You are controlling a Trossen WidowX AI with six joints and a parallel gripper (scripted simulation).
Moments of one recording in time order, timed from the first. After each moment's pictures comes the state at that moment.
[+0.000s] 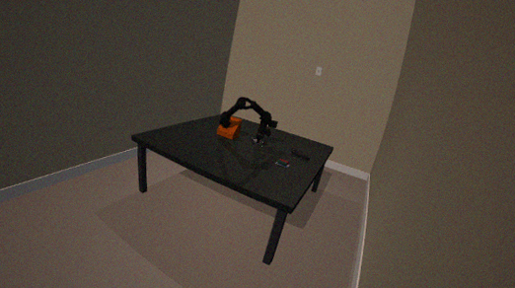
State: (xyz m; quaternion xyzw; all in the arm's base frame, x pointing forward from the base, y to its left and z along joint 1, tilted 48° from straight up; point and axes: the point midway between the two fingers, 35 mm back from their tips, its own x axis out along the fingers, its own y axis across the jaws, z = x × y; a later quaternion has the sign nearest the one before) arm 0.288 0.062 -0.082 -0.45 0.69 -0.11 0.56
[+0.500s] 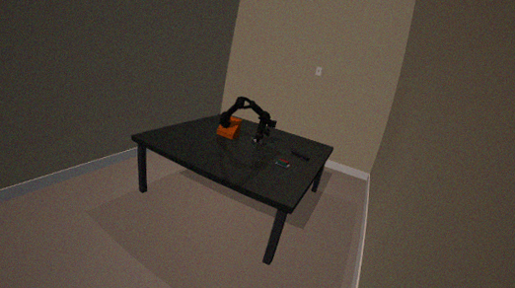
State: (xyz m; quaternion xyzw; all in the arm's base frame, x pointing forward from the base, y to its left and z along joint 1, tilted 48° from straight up) arm 0.285 0.059 -0.080 -0.44 0.68 -0.10 0.57
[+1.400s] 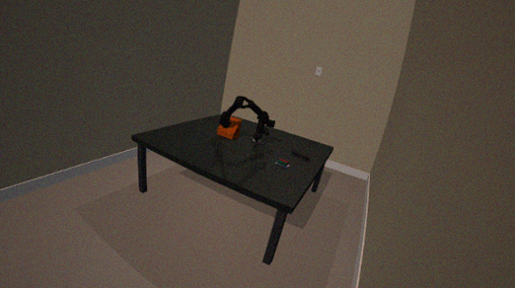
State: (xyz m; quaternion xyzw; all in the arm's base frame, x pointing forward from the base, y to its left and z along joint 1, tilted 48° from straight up) arm 0.278 0.054 -0.077 -0.44 0.68 -0.10 0.57
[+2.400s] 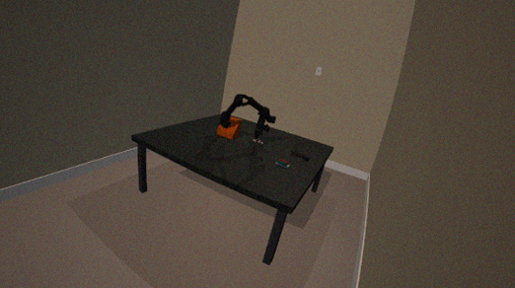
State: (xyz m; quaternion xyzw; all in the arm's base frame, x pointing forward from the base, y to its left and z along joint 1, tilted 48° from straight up) arm 0.270 0.078 -0.053 -0.45 0.69 -0.10 0.56
